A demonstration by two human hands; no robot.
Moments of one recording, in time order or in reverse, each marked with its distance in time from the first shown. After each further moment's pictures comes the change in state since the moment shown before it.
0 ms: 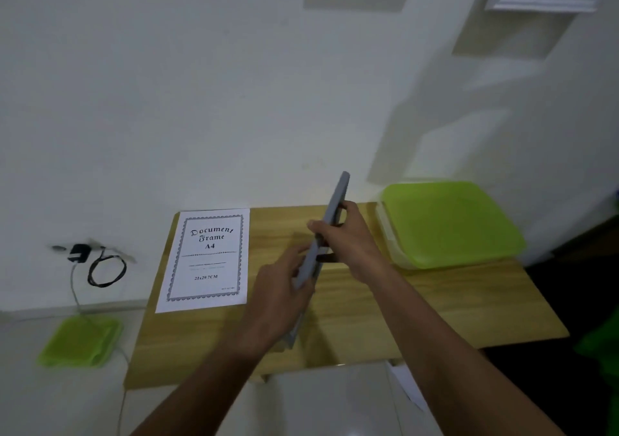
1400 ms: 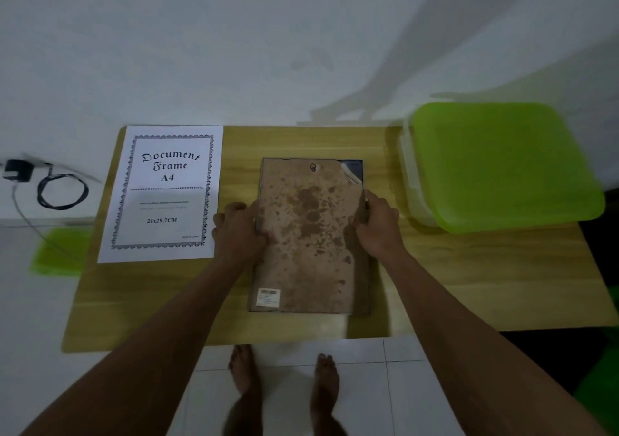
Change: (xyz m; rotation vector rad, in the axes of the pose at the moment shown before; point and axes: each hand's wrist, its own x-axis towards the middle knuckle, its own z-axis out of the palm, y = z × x) left_hand 0.115 -0.201 0.081 0.545 -0.132 -0.459; right_hand 0.143 0.194 -0.075 -0.792 0.062 0.076
